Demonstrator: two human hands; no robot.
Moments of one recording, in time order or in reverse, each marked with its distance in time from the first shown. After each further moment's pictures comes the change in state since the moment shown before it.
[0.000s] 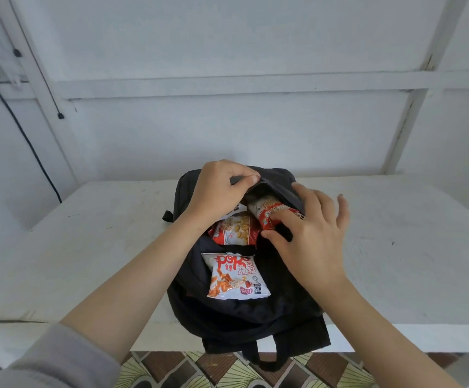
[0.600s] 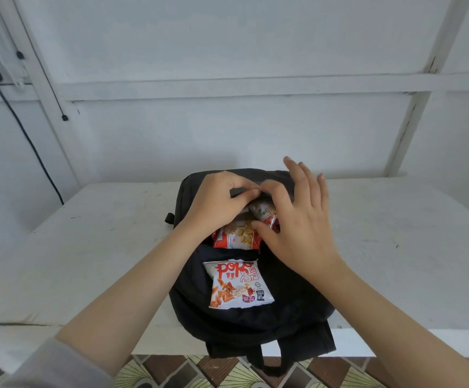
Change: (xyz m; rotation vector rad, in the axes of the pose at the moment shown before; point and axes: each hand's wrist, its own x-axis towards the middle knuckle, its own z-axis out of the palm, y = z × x) left_hand -0.010 -0.006 -0.007 0.015 -0.108 0.012; right_hand 0.026 -0.017 -0.001 0.092 -0.011 -0.088
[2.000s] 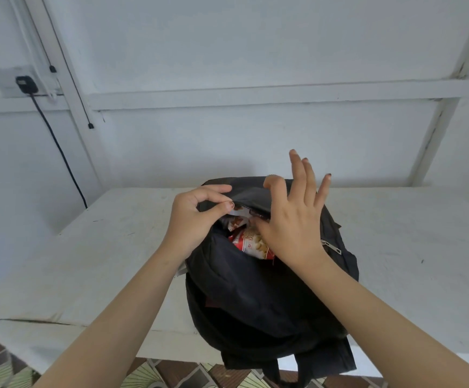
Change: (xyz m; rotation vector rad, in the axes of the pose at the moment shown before) left_hand -0.037 -0.014 -0.040 -0.321 0.211 -0.308; right_hand 0.030 -0.022 0.032 -0.054 0.029 0.049
